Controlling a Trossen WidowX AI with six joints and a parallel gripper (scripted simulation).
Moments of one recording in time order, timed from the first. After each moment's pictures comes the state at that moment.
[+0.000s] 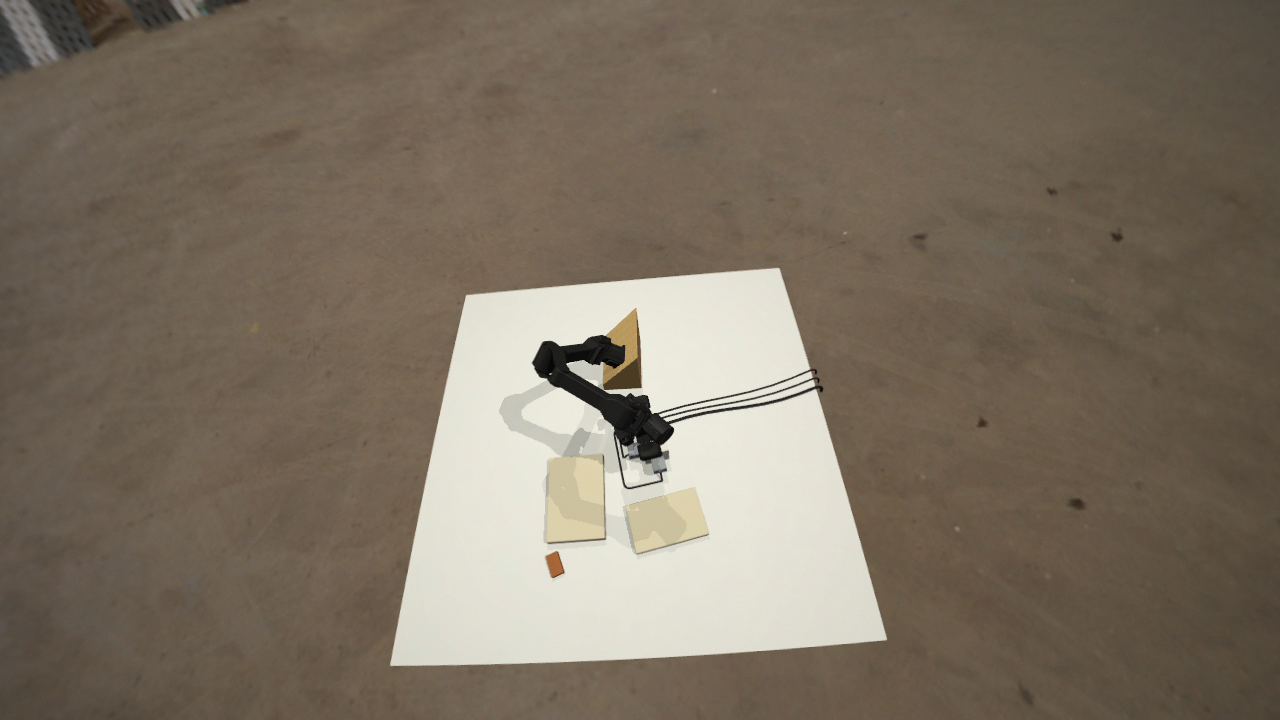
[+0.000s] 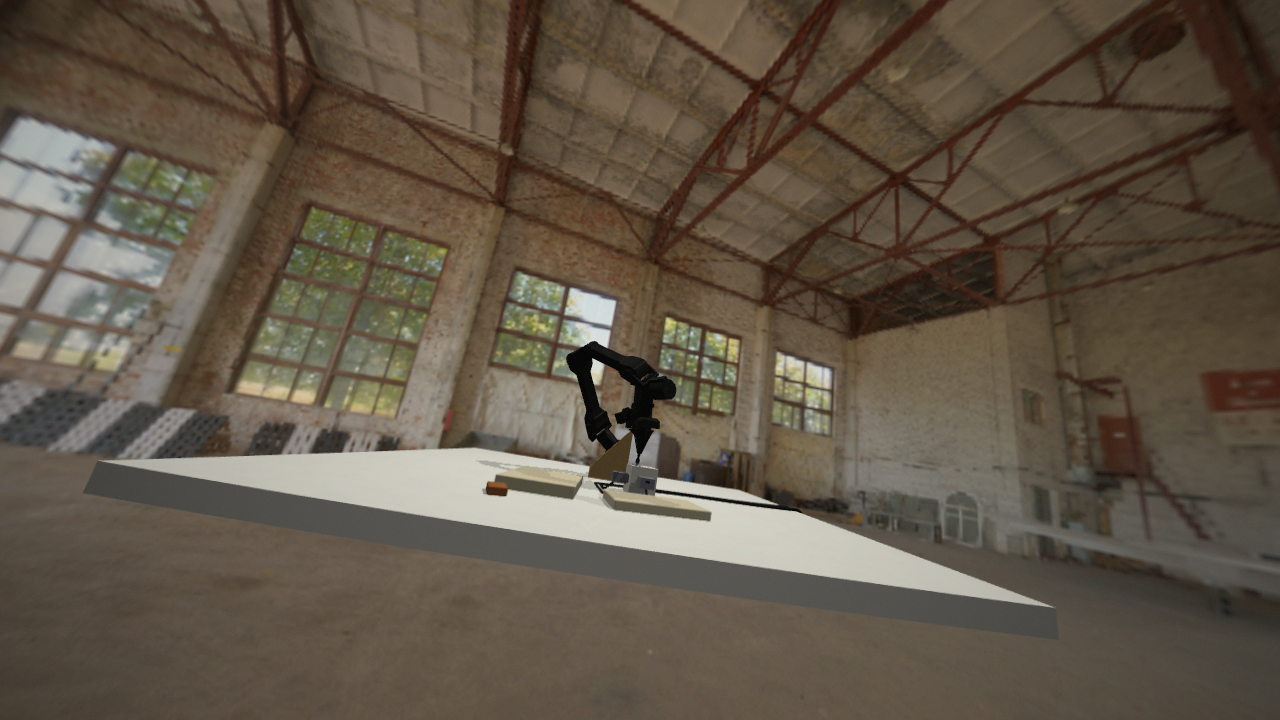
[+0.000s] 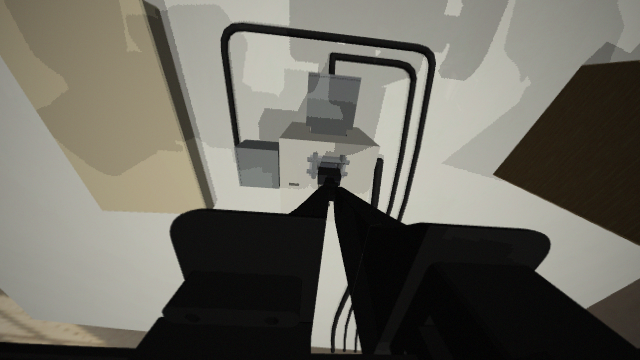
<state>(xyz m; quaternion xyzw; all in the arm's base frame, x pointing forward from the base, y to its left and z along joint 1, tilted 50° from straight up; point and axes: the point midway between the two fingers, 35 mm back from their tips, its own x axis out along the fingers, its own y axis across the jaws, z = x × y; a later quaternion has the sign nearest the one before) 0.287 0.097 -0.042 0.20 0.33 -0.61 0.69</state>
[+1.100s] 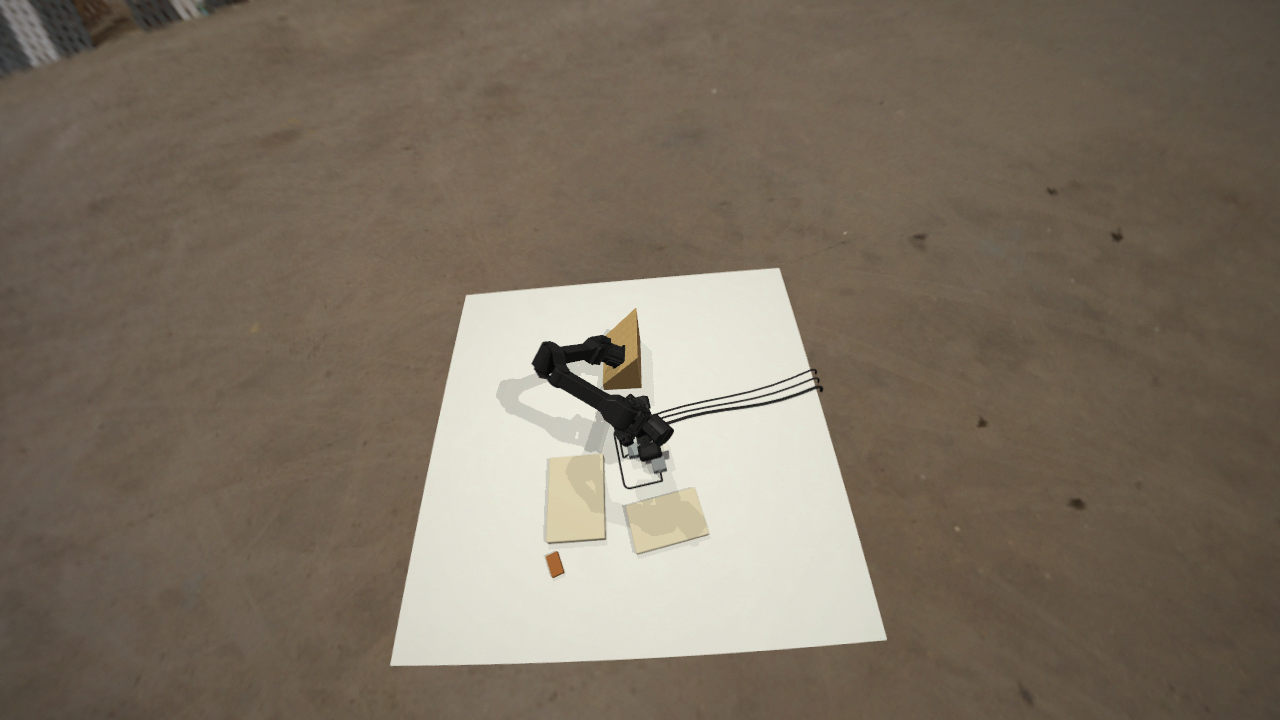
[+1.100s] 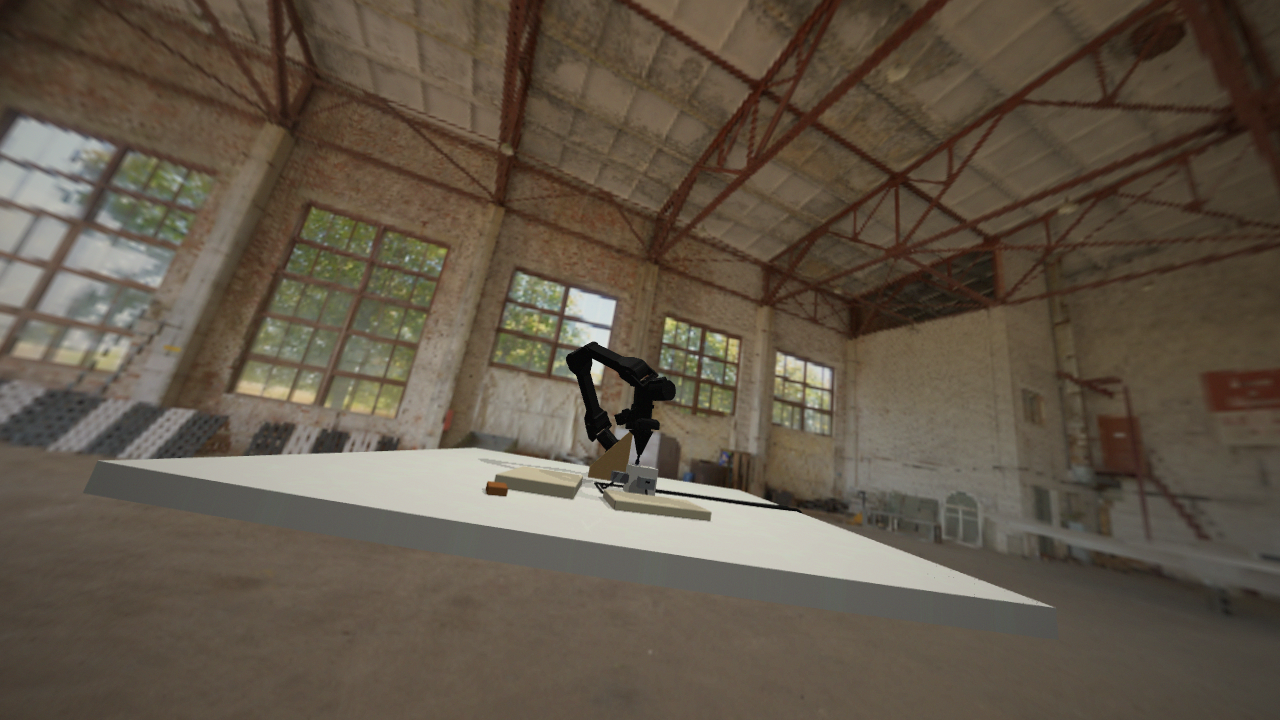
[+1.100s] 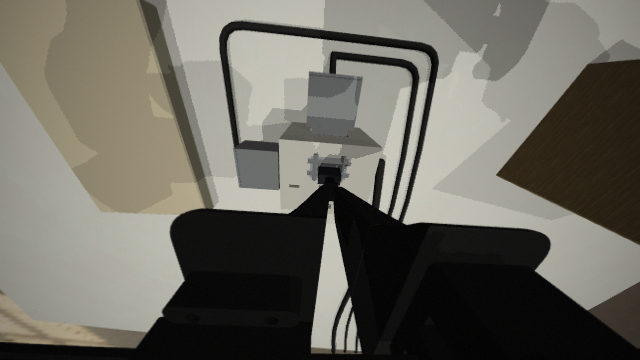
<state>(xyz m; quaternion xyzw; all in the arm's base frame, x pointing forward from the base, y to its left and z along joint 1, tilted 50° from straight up) 0.288 0.095 -0.044 0.20 0.34 -0.61 0.69</state>
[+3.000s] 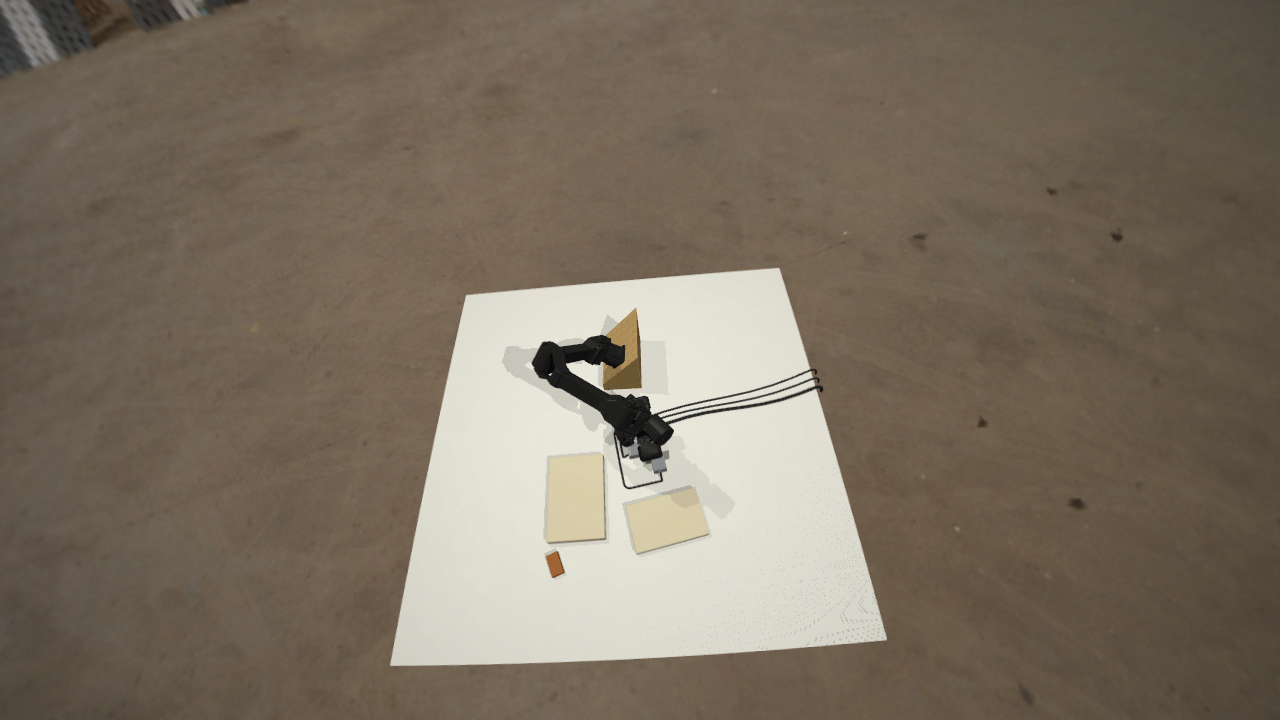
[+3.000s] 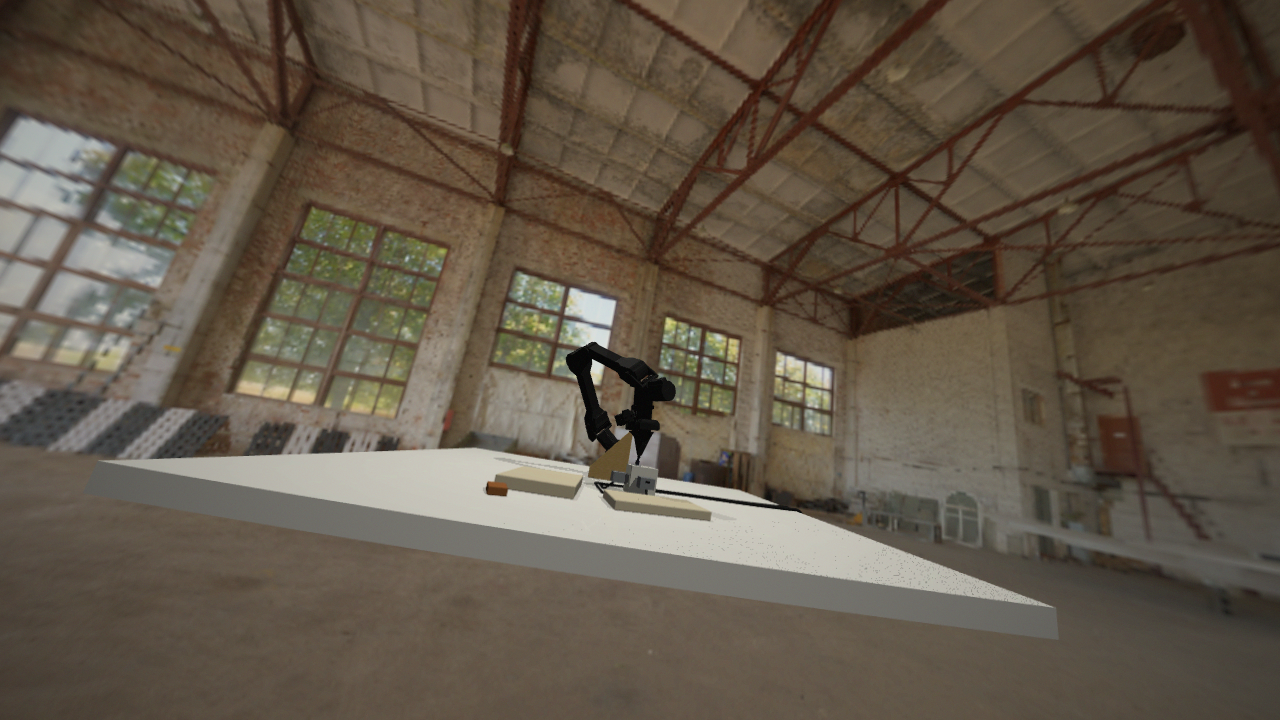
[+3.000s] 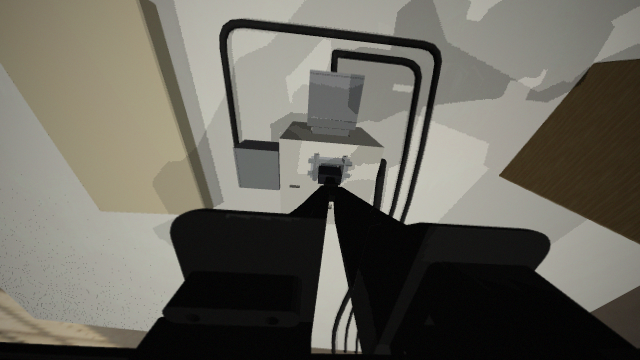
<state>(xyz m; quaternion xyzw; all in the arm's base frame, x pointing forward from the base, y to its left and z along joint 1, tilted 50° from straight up) 0.288 0.094 -0.046 0.20 0.34 -0.60 0.69</state>
